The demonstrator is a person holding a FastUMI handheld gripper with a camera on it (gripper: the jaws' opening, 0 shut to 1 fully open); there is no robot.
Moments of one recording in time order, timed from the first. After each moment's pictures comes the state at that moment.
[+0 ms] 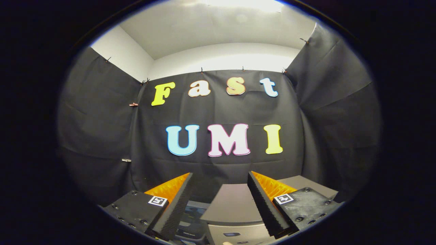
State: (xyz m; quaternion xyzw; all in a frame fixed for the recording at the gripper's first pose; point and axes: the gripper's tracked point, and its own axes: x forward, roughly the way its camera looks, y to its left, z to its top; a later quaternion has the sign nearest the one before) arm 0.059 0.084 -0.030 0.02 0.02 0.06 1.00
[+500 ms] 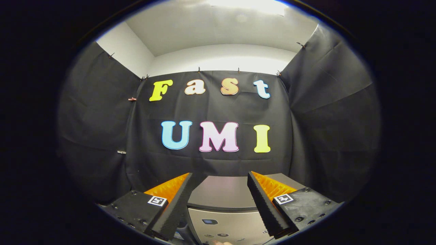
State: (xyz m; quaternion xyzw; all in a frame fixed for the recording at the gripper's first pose) arm 0.014 0.045 -0.043 -0.01 0.03 0.06 1.00
